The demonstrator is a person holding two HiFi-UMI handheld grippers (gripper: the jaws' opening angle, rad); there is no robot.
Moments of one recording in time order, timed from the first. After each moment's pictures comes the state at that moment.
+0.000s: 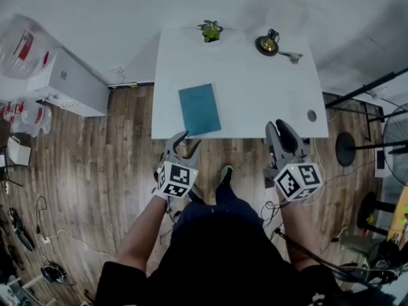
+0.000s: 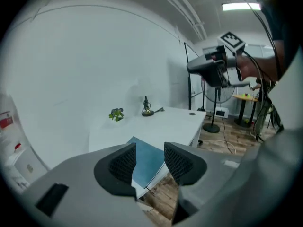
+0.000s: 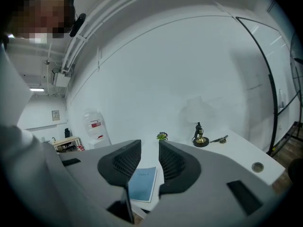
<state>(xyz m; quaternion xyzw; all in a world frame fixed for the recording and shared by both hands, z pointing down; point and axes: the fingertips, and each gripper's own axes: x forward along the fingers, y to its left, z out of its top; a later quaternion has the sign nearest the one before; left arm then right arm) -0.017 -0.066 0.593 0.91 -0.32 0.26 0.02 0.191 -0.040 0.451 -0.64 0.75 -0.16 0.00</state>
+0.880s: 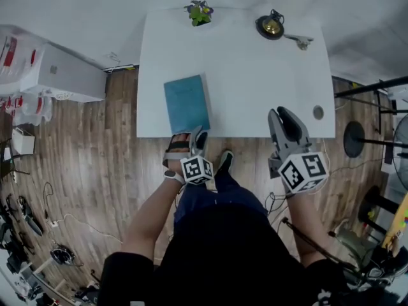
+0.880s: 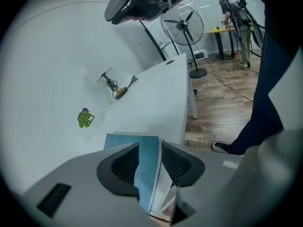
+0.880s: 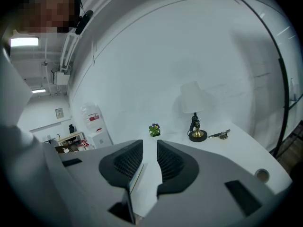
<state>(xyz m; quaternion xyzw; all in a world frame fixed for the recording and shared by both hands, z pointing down) 0.088 -0.090 0.747 0.82 -0.23 0.48 -0.19 0.271 -0.111 0.510 -0.61 0.77 -0.20 -0.03</state>
